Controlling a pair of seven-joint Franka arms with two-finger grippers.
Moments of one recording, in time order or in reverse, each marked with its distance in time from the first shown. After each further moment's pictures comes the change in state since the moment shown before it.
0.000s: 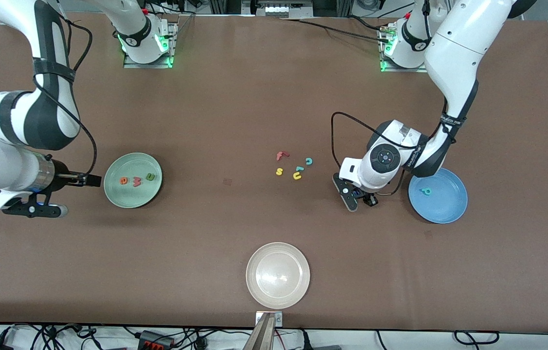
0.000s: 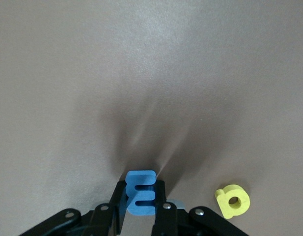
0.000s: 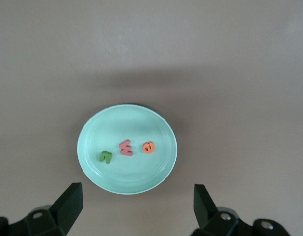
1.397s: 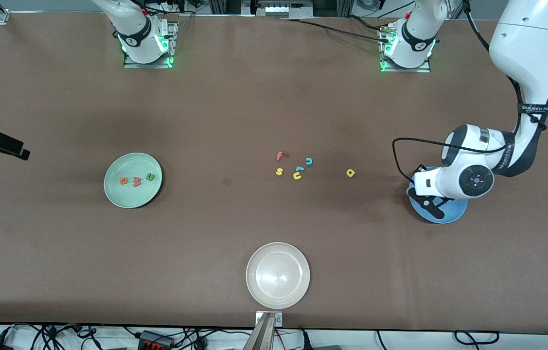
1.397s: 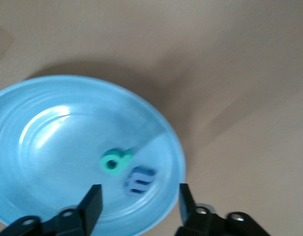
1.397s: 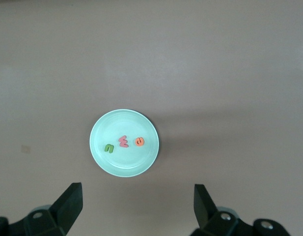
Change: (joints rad) left arm 0.306 -0.114 -0.045 -0.007 -0.002 -0.361 -0.149; right arm -0.431 -0.265 0.371 0.032 -0.074 -0.114 -0.050
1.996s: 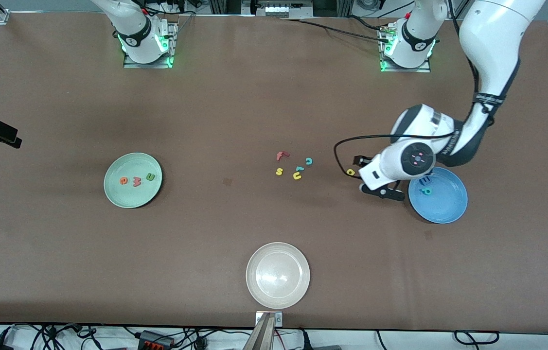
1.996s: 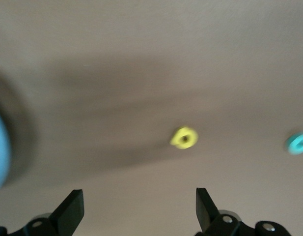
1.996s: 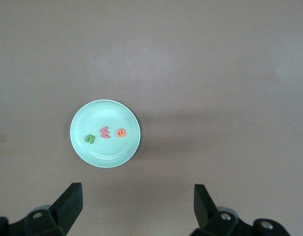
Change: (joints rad) left arm -0.032 -0.001 -0.252 -0.025 -0.106 0.023 -0.756; right arm 0.041 -0.035 -0.030 -0.034 -0.084 -0.021 -0.026
